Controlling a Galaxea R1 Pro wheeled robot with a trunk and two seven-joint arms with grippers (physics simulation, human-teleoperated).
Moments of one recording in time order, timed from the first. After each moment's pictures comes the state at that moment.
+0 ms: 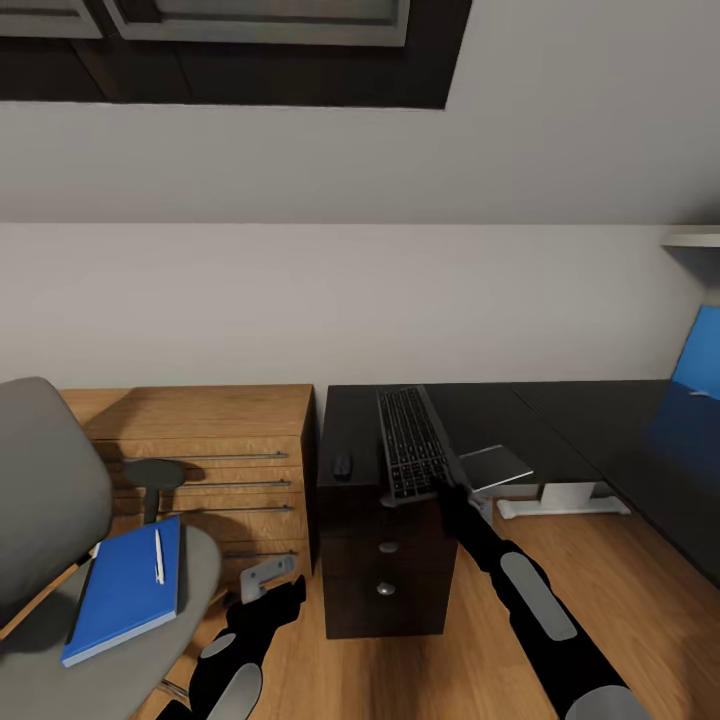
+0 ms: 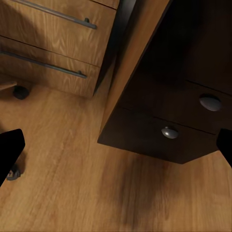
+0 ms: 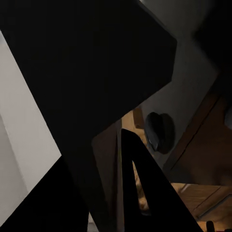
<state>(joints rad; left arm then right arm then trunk) -0.16 0.06 -0.47 -1.44 0.71 0.33 0.67 -0.46 -0.04 0.15 -1.00 -1.49 0.23 0.13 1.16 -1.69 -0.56</state>
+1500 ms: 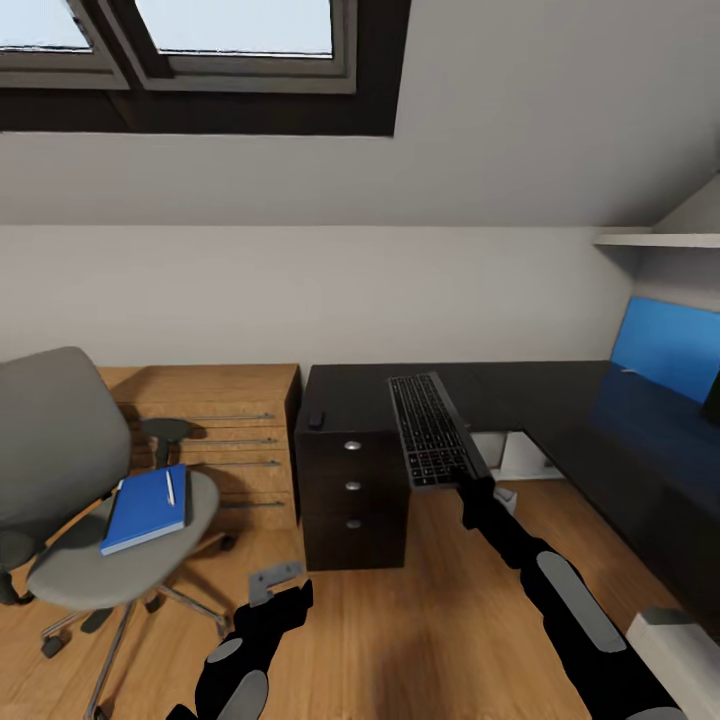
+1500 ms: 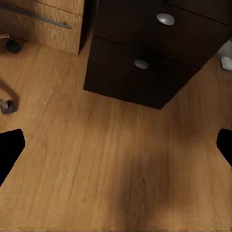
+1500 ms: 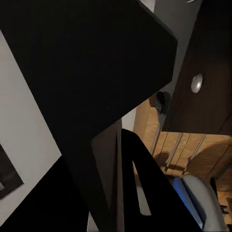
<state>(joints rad) -0.16 0.06 -0.50 -1.44 0.71 0.33 0.67 -0.41 -0.14 0.15 -1.16 -1.68 0.27 0.09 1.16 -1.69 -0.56</state>
